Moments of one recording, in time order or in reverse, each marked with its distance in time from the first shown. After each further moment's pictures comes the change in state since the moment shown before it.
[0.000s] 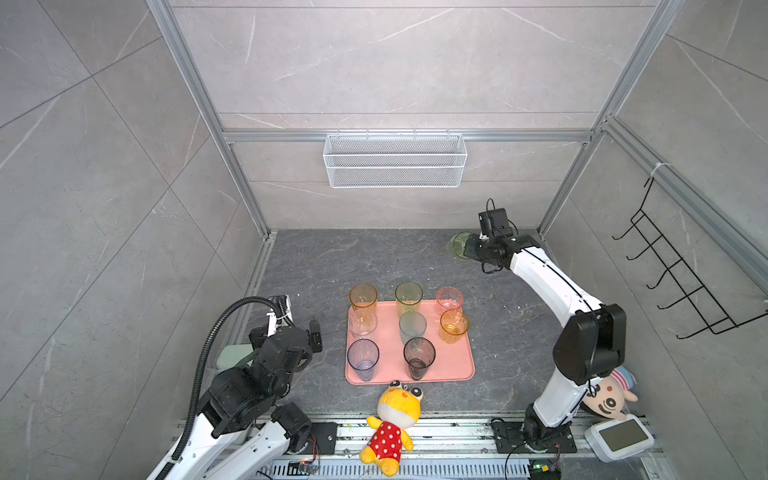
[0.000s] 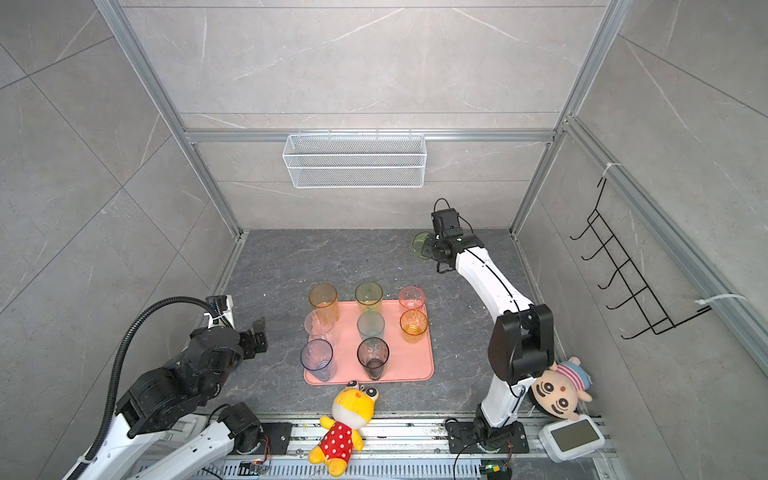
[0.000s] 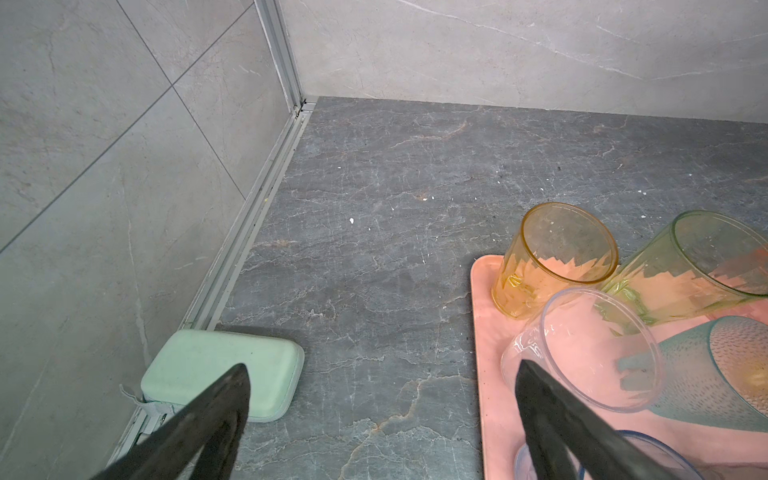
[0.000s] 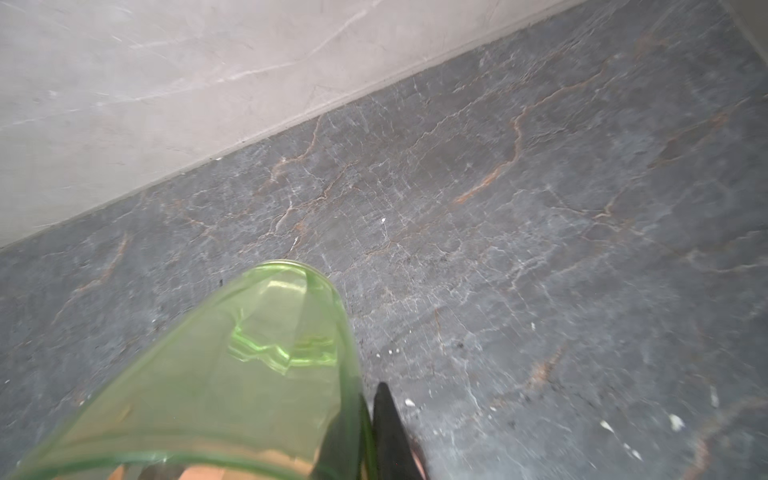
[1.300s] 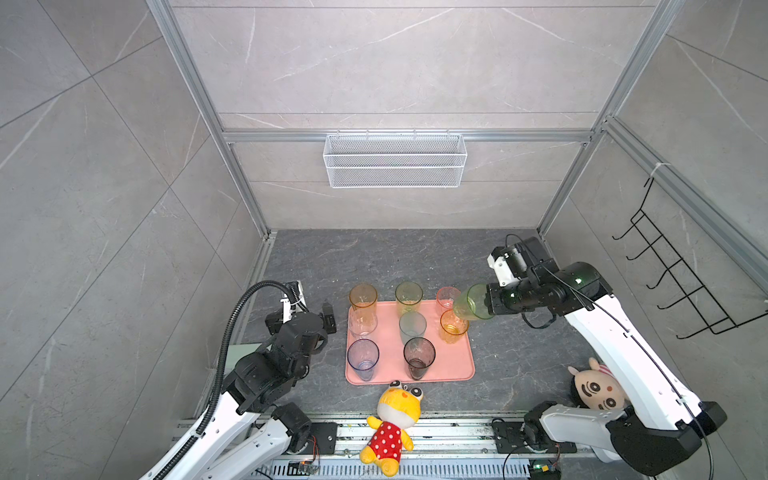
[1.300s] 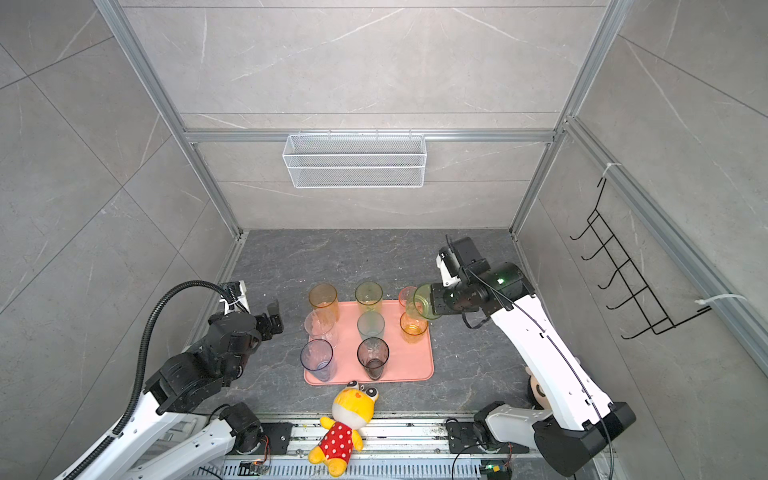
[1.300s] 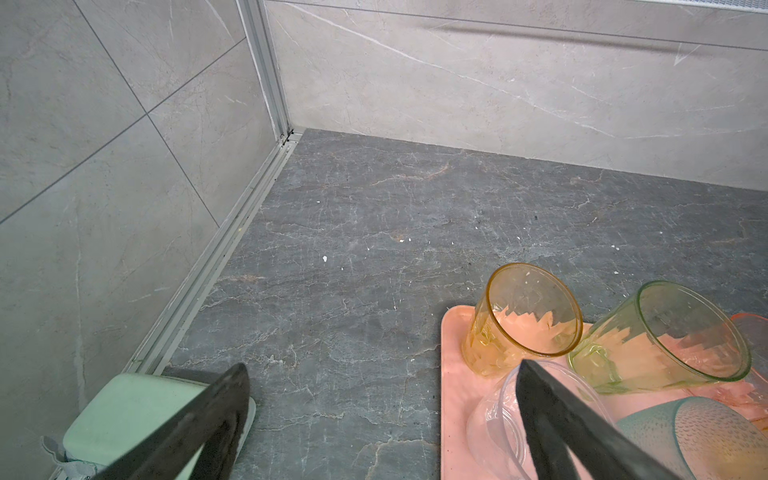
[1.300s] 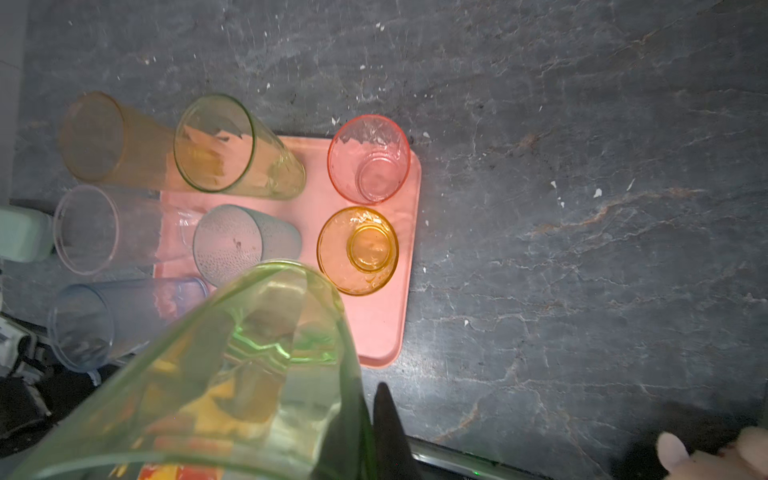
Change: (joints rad) left arm 0.000 0.104 -0.041 0.255 -0.035 0.012; right arm 0.243 -0.463 -0.061 -0.677 -0.110 -0.160
